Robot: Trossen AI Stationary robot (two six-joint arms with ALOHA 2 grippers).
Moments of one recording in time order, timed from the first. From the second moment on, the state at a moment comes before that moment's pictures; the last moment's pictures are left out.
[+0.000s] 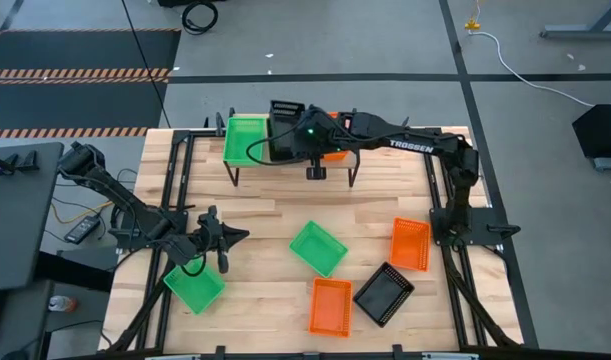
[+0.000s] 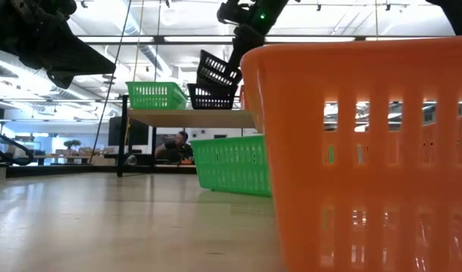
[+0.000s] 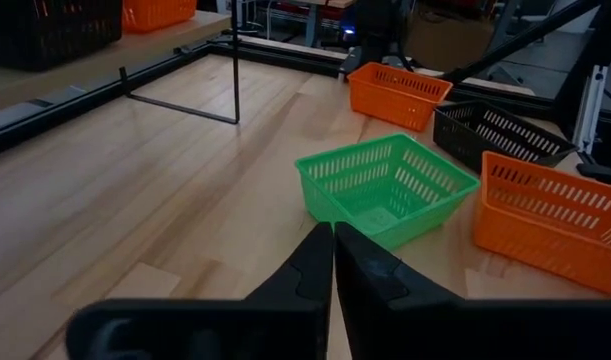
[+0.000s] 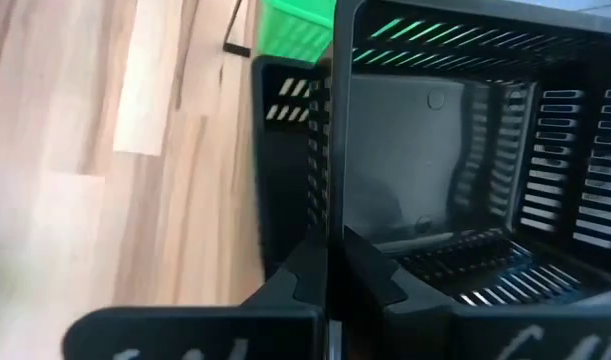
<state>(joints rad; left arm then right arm) -0.68 0.92 0.29 0.20 -0.92 -0.49 -0.26 1.88 1.89 -0.85 0.17 -0.45</state>
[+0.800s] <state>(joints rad) -0.68 0.92 0.29 0.20 -0.92 -0.49 -0.23 1.87 1.89 -0.82 0.17 -0.42</state>
